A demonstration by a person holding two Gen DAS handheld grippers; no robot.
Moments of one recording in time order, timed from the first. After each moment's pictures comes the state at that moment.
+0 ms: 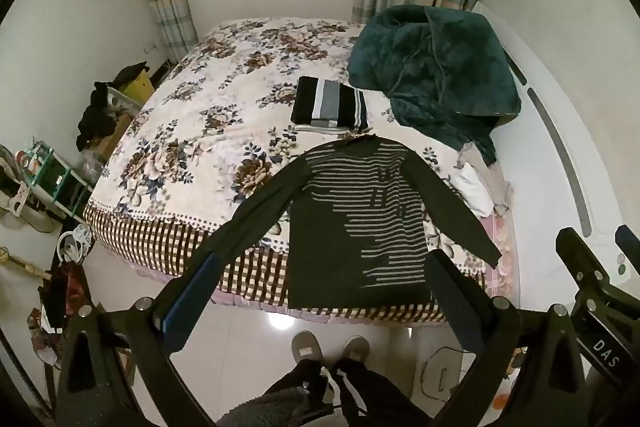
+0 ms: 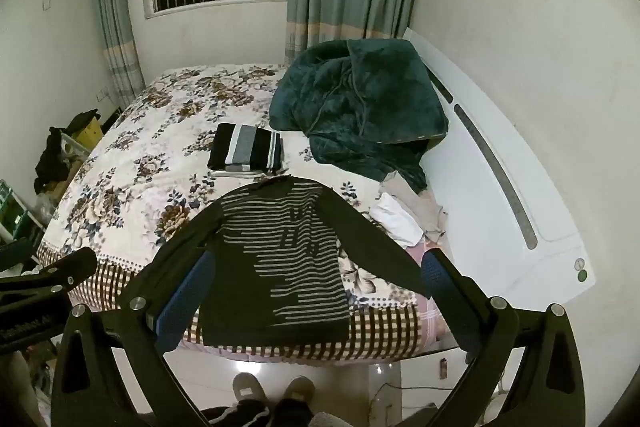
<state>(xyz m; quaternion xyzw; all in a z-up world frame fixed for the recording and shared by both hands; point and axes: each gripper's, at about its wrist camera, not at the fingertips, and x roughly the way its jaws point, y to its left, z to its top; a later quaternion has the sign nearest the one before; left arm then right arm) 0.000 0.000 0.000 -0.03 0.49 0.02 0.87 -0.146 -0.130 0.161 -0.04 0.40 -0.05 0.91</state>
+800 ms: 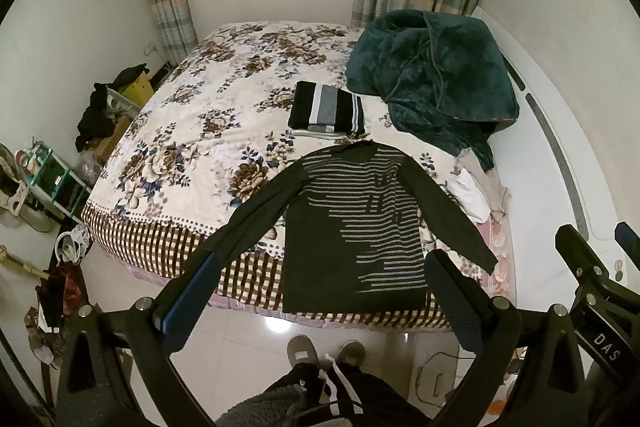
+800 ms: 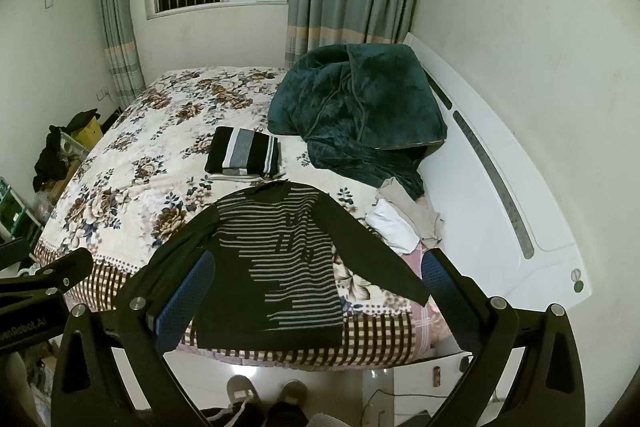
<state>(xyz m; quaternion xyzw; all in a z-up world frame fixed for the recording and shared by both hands) 0.006 -0.011 0.012 -0.03 0.49 0.01 0.87 -0.139 -0.139 0.161 -0.04 0.40 -0.05 0.91</state>
